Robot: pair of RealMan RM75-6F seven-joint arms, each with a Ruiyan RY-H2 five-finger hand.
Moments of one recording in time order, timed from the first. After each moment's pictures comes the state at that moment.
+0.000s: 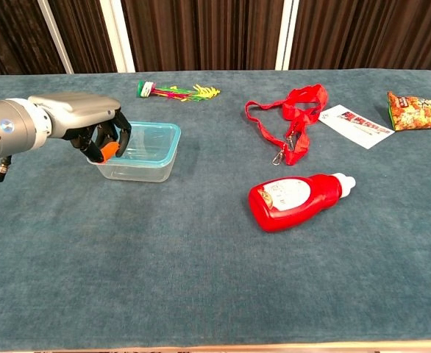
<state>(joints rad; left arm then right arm) -0.89 -1.50 -0.09 -1.53 0.77 0.92 0.58 -0.01 -1.09 0.13 -1.74 -1.23 1.46 -0.05</state>
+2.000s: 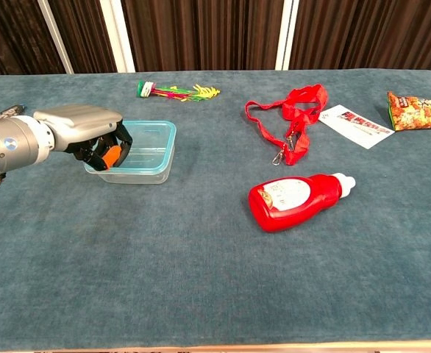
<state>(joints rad) -0.84 -1.57 -0.06 -1.35 0.94 0.84 0.42 -0.01 -1.09 0.14 -1.74 -1.23 1.46 -0.05</state>
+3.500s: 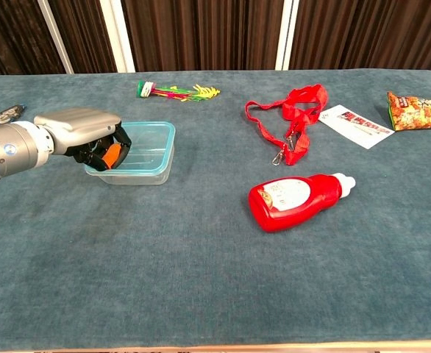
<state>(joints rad) -0.80 -1.61 -0.08 -1.24 1.08 0.81 0.31 -0.01 -1.09 0.14 -1.74 -1.23 1.46 -0.05</state>
